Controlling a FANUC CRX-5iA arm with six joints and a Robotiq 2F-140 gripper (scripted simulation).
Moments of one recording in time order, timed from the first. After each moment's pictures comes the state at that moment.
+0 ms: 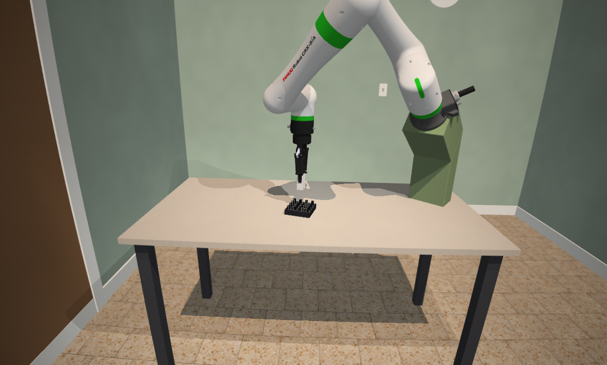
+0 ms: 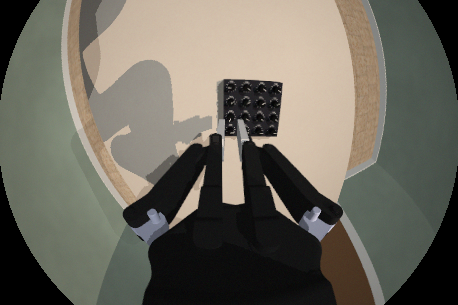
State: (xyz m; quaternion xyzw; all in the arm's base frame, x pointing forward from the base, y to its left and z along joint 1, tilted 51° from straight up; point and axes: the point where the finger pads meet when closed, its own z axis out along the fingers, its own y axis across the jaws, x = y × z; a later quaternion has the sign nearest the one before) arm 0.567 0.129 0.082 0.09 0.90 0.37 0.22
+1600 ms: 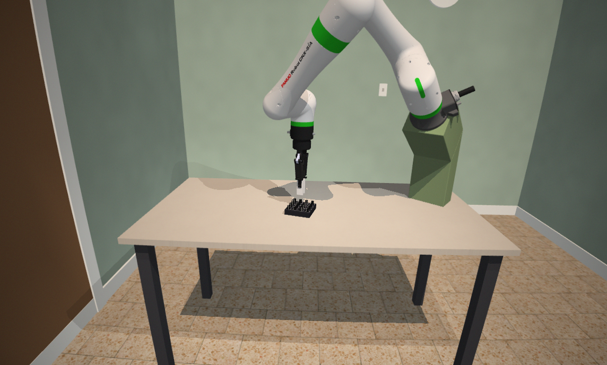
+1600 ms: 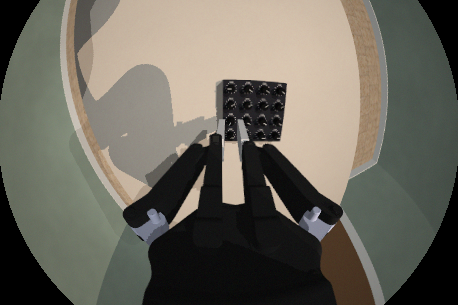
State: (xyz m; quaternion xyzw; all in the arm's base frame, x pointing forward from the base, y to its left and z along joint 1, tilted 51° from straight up) arm 0.578 0.144 0.068 0.09 0.90 0.37 0.22
